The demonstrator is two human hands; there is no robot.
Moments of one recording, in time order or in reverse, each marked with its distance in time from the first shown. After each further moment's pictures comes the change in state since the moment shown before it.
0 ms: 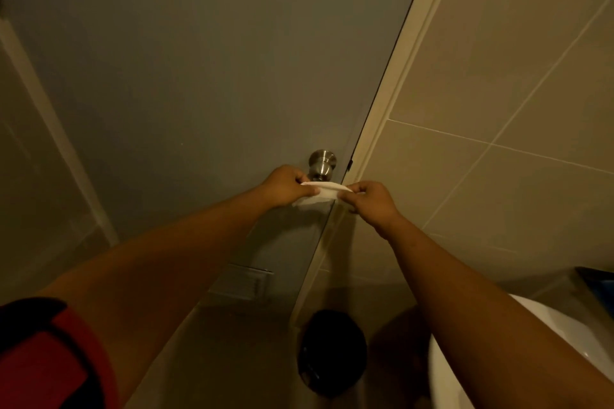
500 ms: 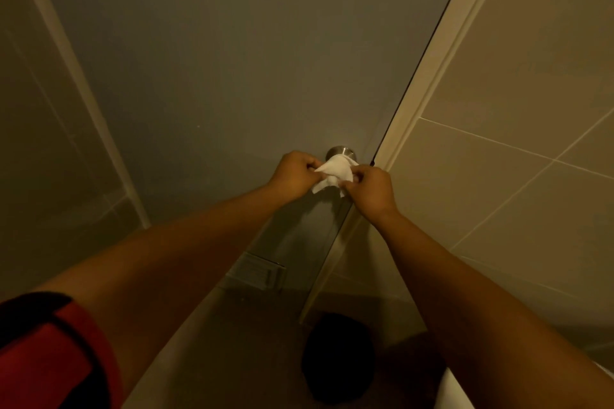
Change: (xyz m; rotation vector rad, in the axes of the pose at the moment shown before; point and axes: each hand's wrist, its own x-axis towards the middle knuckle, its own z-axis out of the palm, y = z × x) left_hand 0.035 -0.004 0.021 -0.112 0.286 -0.081; right_hand 0.064 0.004 0.027 -0.288 0.013 -0.268
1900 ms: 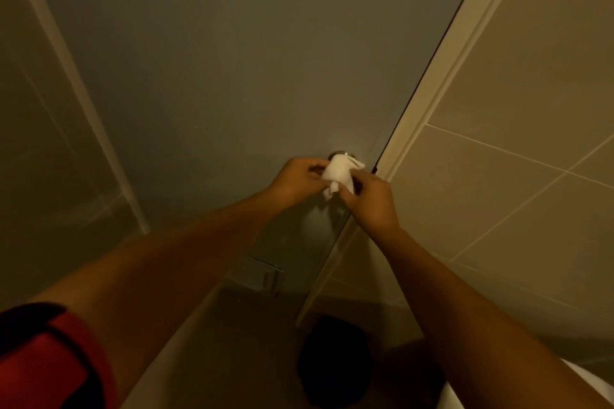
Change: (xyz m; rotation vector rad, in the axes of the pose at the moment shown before) left_hand 0.012 -0.009 0.007 -0.159 -0.080 0.065; right_hand -0.005 0.002 0.004 -0.026 0.058 -0.171
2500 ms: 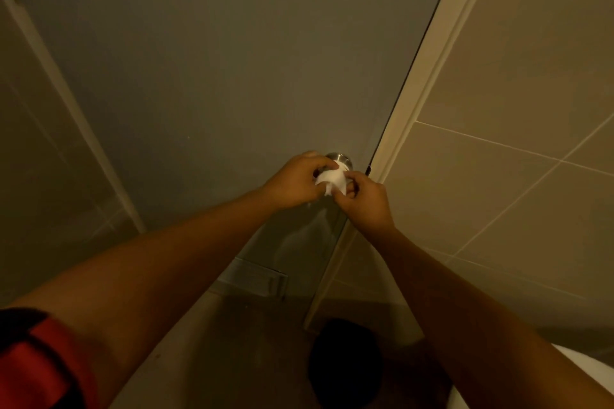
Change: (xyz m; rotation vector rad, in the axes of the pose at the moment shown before) left_hand 0.008 0.006 -0.007 0.377 -0.093 0.312; right_hand -0.004 0.004 0.002 0.202 0.007 0.108
